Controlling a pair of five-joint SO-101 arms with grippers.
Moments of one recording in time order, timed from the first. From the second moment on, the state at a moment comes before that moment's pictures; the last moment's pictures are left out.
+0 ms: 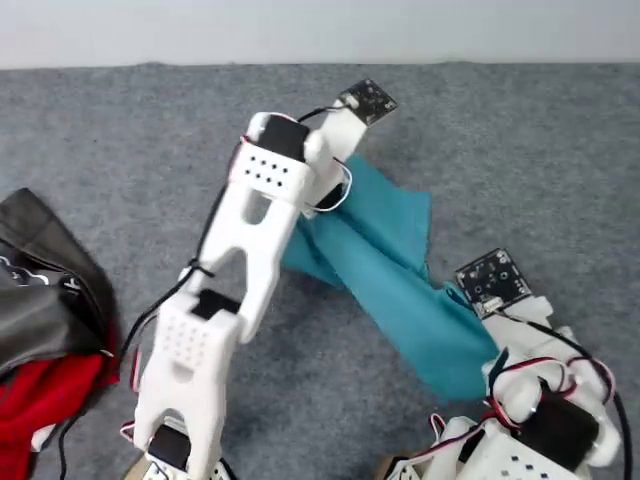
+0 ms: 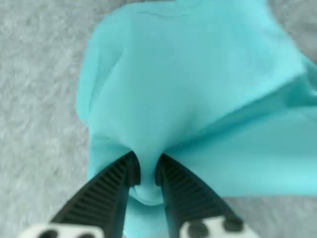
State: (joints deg) left arm 20.1 35.8 -47.2 99.2 -14.4; right arm 28.0 -74.9 46.5 90.7 56.1
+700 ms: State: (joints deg) left arm 20.1 -36.4 19.4 99.3 -23.6; right arm 17.3 -74.0 56.6 67.3 56.1
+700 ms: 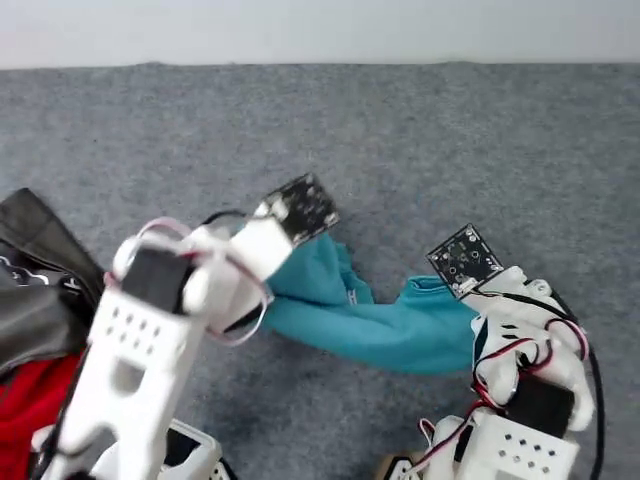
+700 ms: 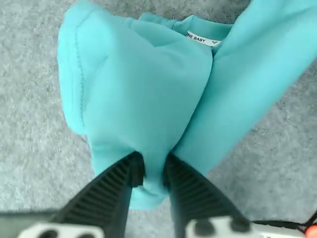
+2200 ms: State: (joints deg) left arm 18.9 37.3 -35.4 96.0 -14.7; right arm 19.4 -74.7 56.6 83.3 56.1
